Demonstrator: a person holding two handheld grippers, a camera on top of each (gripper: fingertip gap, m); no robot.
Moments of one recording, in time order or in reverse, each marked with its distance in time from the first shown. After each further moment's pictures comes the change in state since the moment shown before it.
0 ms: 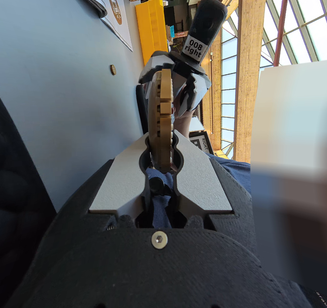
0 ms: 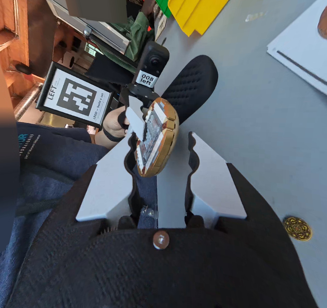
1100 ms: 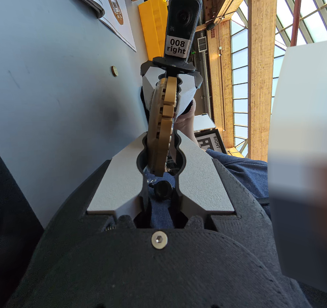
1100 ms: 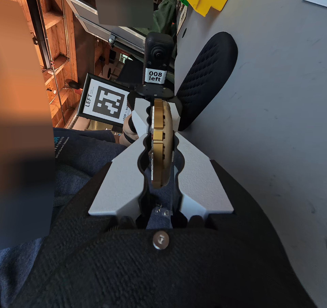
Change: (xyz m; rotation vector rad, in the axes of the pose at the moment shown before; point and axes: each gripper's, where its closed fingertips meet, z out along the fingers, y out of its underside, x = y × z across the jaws) left arm -0.004 0.004 0.013 -0.001 -0.043 0.079; right arm -0.003 0.017 0.010 -0.002 -0.177 0.161
